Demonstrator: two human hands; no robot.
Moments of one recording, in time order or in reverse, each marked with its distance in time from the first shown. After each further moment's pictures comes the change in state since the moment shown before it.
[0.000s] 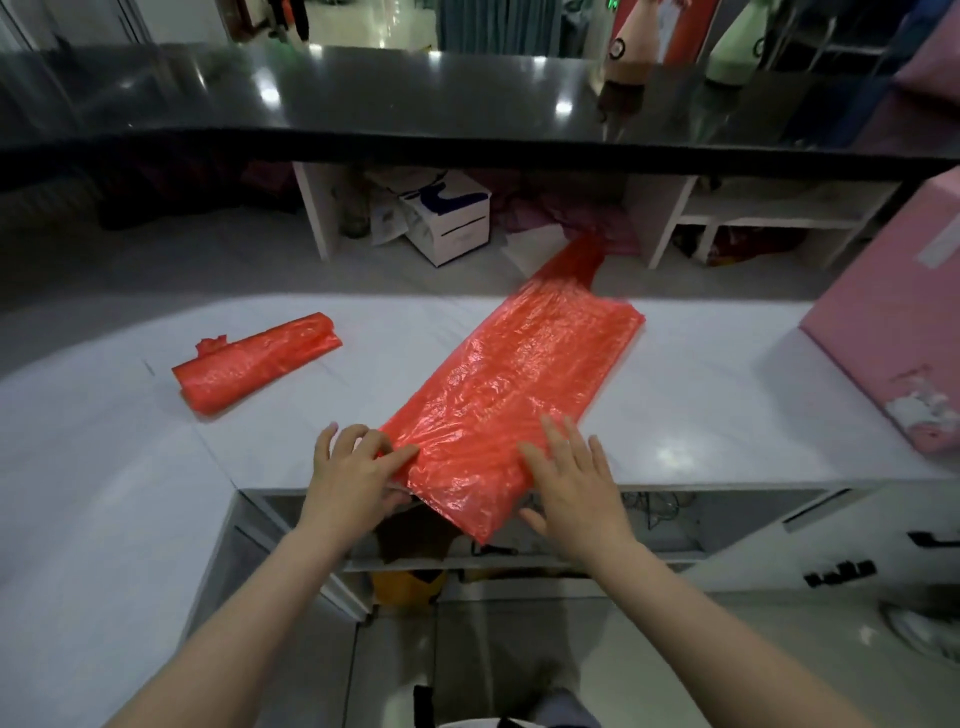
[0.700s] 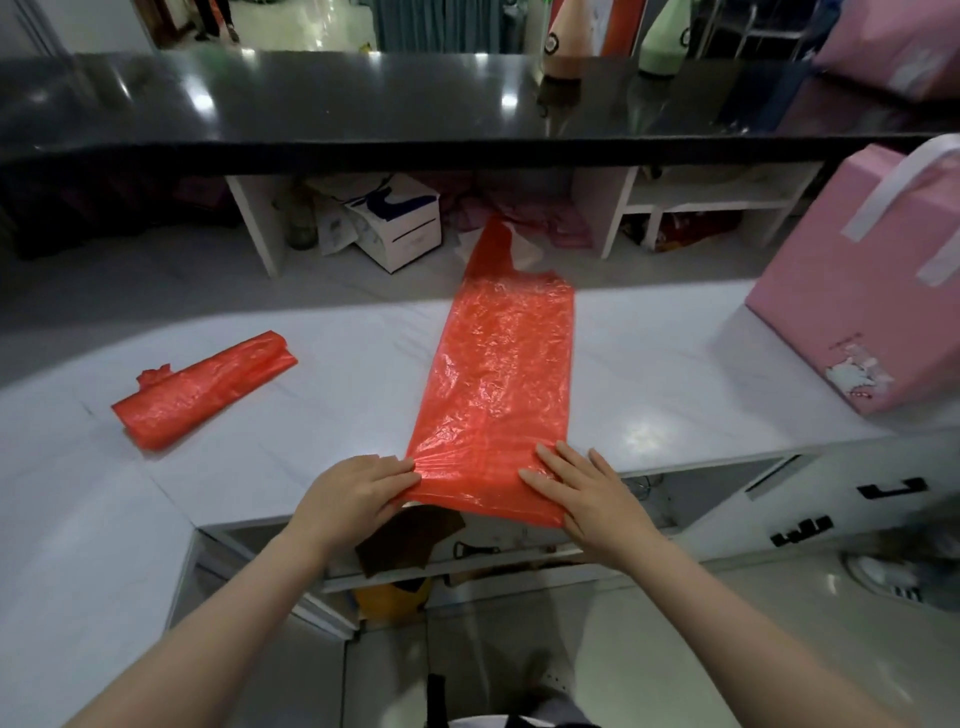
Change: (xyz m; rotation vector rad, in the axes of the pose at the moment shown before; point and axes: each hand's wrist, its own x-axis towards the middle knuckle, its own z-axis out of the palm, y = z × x) left_hand 0.022 0.013 -0.005 -0.132 0.248 0.540; right_hand -0.032 0.059 0.010 0.106 -0.142 -0.059
